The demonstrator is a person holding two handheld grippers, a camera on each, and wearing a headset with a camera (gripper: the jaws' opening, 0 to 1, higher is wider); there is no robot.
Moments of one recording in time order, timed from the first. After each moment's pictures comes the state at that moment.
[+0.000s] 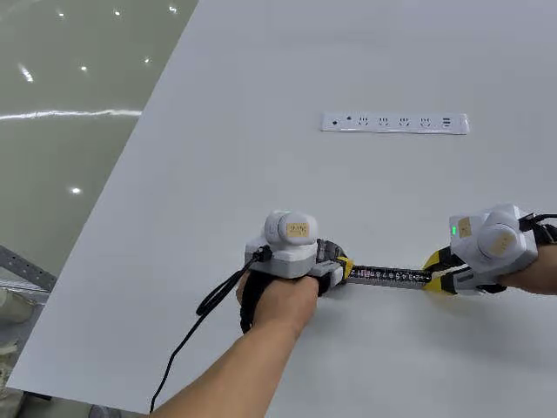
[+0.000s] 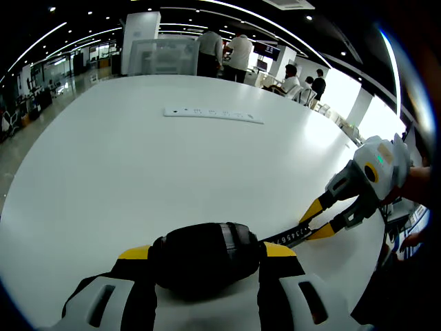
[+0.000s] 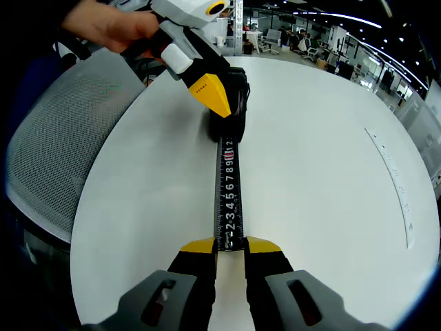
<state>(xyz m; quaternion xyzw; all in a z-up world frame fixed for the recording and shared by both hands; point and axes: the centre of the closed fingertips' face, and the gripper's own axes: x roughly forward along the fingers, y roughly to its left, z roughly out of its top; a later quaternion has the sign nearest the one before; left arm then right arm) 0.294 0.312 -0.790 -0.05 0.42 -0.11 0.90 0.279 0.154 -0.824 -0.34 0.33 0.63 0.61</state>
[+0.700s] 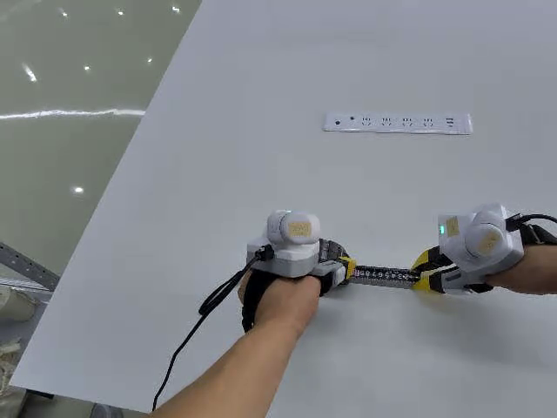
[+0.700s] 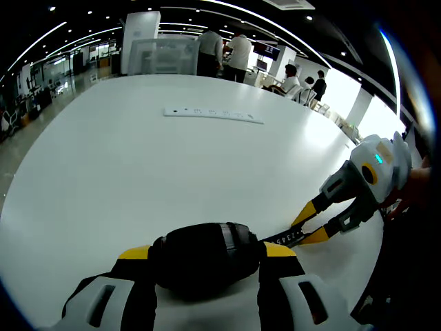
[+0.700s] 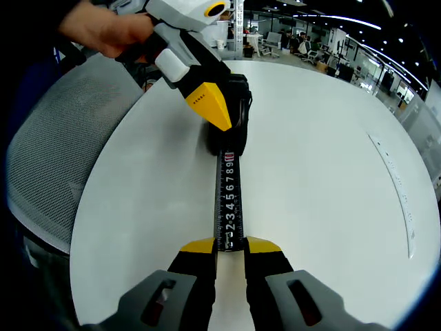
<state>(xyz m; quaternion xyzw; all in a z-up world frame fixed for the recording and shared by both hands) 0.294 0.311 -0.789 -0.05 0.42 -0.11 0.90 0.276 0.174 -0.823 -0.34 0.32 0.64 0.61</state>
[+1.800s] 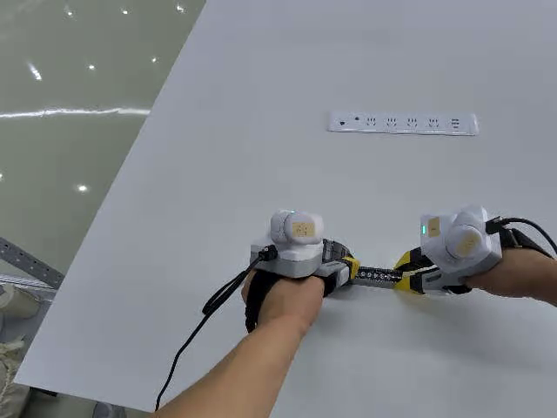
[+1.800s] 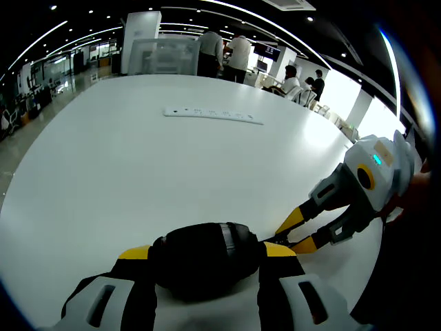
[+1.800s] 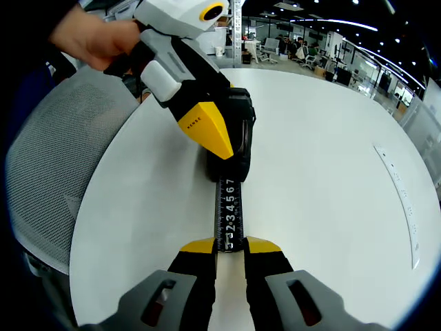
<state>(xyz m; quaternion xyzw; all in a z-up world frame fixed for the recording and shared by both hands) 0.295 0.312 -0.790 -0.05 0.42 -0.11 0.90 0.275 0.208 -0.821 -0.32 0.31 0.64 0.62</state>
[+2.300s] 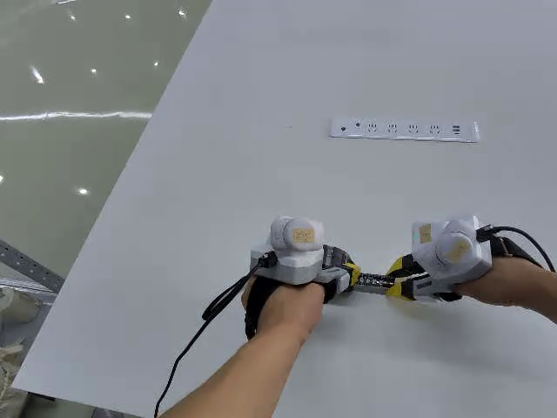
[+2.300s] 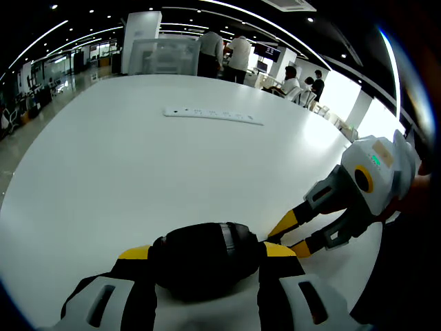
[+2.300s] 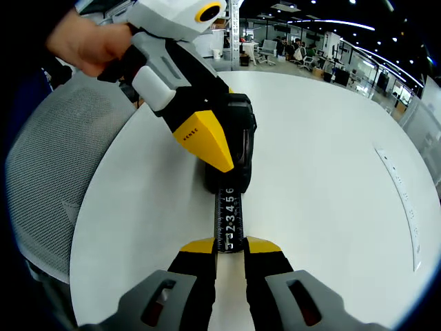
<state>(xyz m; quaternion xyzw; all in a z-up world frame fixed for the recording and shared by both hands) 0.295 0.312 -0.789 -0.05 0.42 -0.12 0.90 0.274 0.222 -0.821 -0.31 0.31 0.64 0.63</state>
